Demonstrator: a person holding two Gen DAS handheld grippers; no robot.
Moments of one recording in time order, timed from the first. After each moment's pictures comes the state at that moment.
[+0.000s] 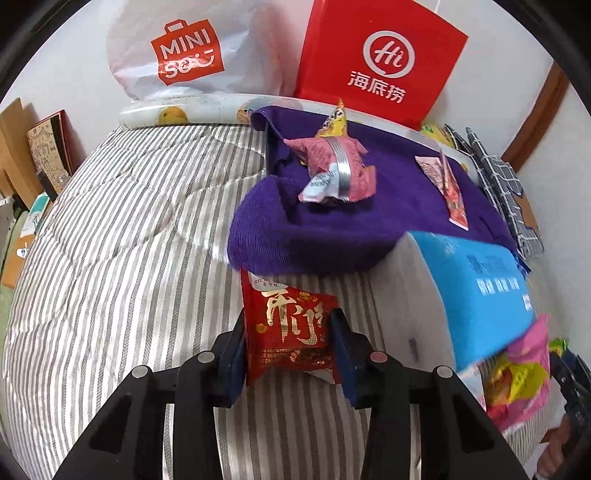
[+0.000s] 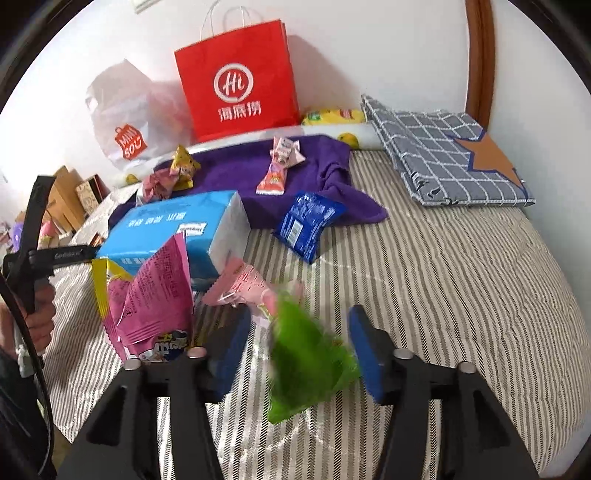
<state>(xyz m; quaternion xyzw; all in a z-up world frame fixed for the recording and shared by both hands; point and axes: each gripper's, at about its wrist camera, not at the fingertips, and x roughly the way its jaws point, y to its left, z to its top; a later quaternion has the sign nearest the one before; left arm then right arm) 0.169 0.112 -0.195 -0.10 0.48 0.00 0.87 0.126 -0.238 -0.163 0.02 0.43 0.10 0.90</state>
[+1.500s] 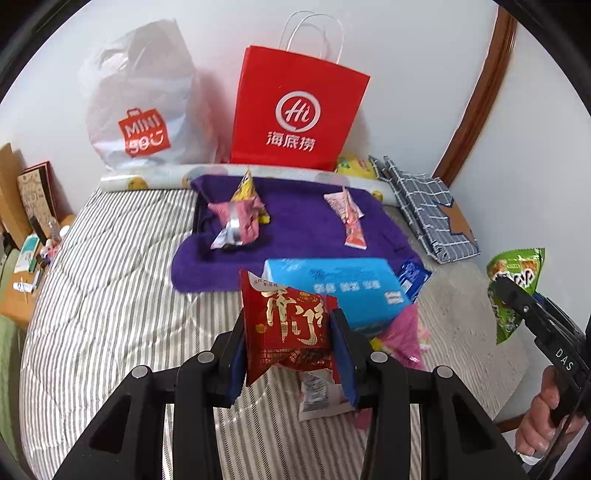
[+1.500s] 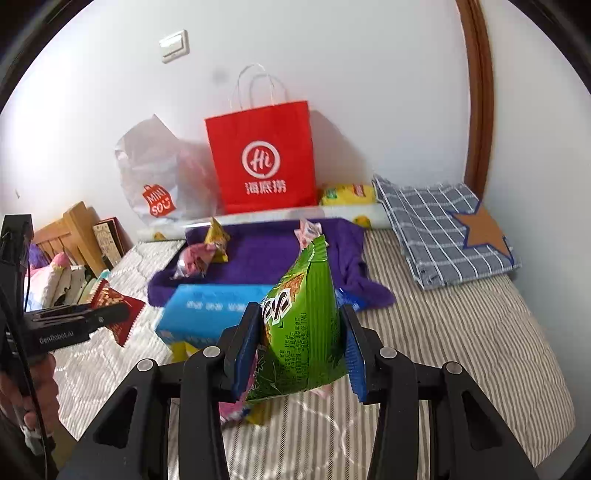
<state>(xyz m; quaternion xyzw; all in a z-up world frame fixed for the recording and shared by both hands) 0.110 0.054 -0.099 -0.09 0.41 -0.06 0.91 0.115 -0.205 -0.066 0.03 0.34 0.12 0.93</state>
